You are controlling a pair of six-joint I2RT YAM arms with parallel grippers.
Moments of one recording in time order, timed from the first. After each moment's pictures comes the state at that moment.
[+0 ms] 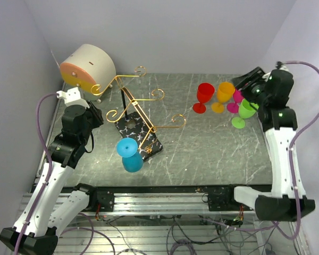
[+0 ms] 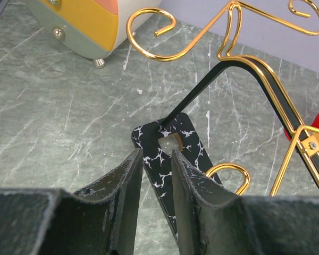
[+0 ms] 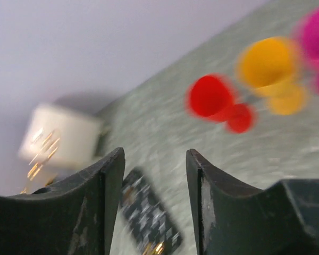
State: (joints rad) left arm -0.29 0.79 0.94 -0.45 -0.30 -0.42; right arm -0.09 1.21 1.45 -0.60 -0.02 0.67
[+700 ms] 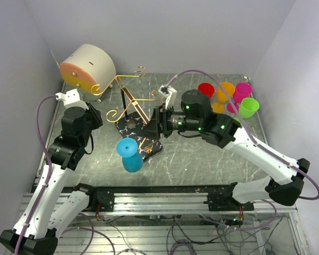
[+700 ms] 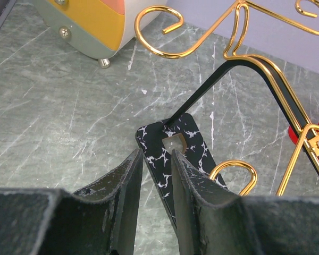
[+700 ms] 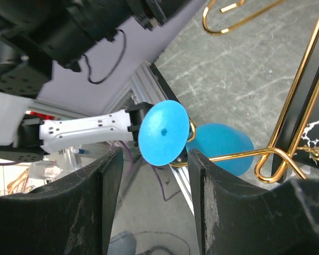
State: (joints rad) left arm -0.29 0.77 0.92 -0.45 -0.31 -0.42; right arm 0.96 1.30 1.46 -0.45 -0.34 0.61
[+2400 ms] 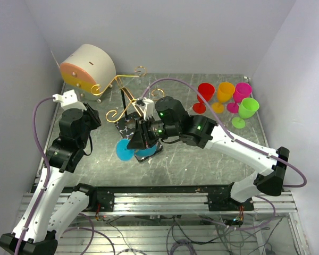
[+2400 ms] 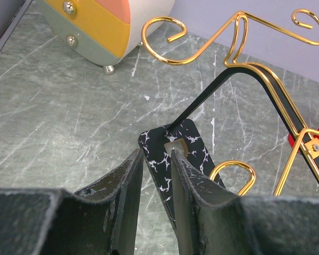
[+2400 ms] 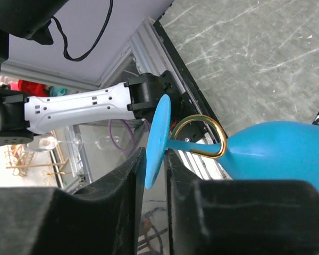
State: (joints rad) left arm -0.29 0.74 0.92 -0.45 -0.34 -0.42; right arm 1.09 1.49 1.53 -0.50 -0.35 0.60
